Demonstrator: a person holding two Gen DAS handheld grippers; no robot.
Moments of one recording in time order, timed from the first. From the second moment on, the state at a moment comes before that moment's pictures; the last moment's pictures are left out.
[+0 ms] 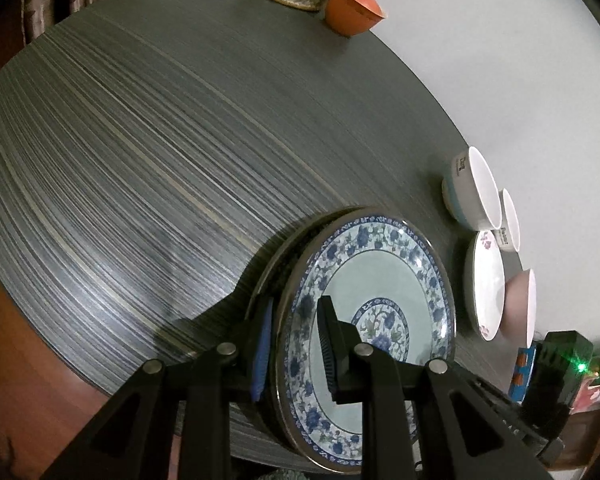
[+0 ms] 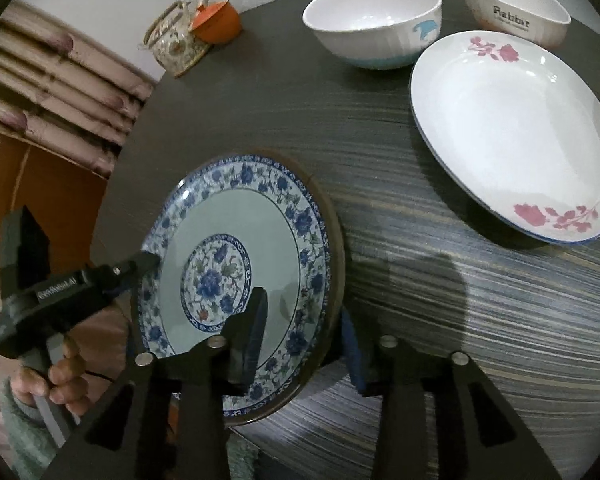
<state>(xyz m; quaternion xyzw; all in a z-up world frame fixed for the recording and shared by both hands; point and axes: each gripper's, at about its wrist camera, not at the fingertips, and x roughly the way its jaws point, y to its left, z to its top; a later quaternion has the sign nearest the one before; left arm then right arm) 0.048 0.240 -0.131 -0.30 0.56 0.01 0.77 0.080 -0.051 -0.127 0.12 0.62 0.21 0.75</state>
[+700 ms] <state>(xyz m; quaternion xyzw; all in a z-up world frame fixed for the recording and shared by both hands) 0.035 0.203 -0.089 -0.09 0.46 0.10 0.88 0.078 -0.038 -0.131 0.09 0.61 0.20 0.76</state>
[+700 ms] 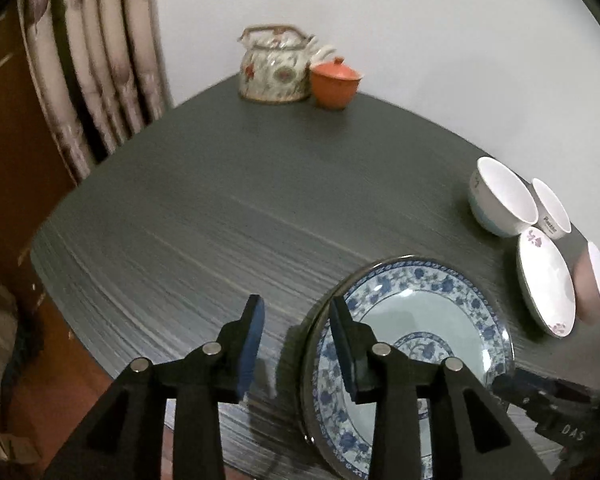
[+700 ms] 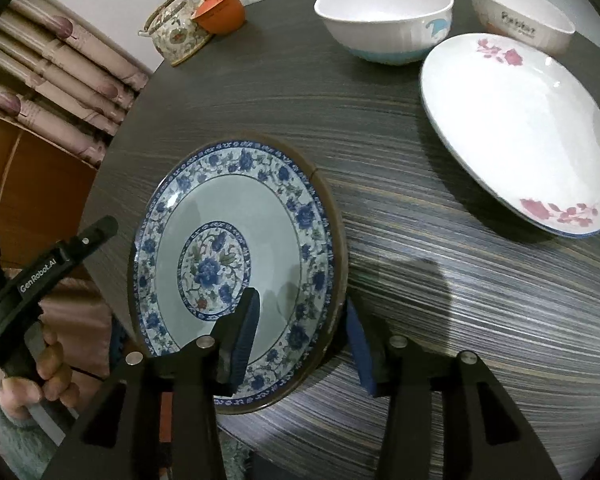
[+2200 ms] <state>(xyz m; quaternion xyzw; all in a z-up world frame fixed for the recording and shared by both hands) 0.168 0.006 -0.106 -0.11 0.53 -0.09 0.84 0.121 -0.255 -0.135 0.19 0.50 0.05 0.85</state>
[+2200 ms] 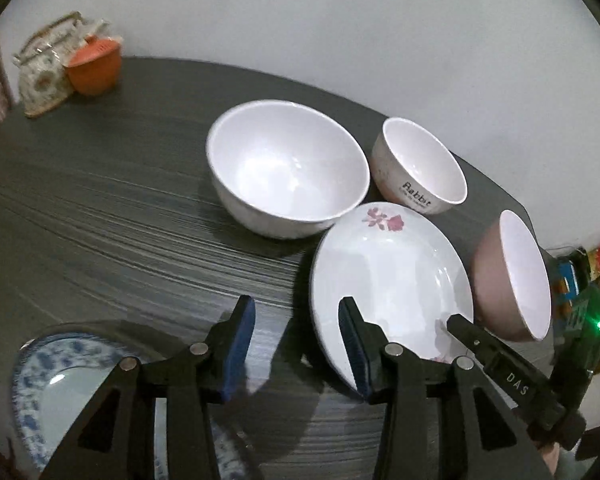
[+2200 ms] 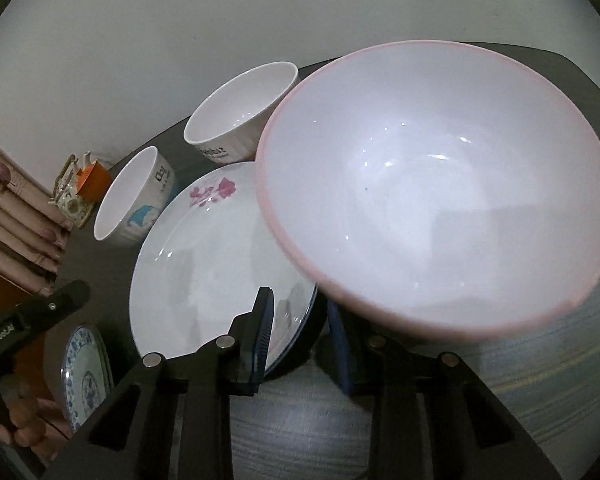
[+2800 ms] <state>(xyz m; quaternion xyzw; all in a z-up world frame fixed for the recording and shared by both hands) 0.205 -0.018 -0.151 -0.13 0.57 -0.10 0.80 0.141 -0.269 -0.146 0.20 0.50 0.06 0.84</state>
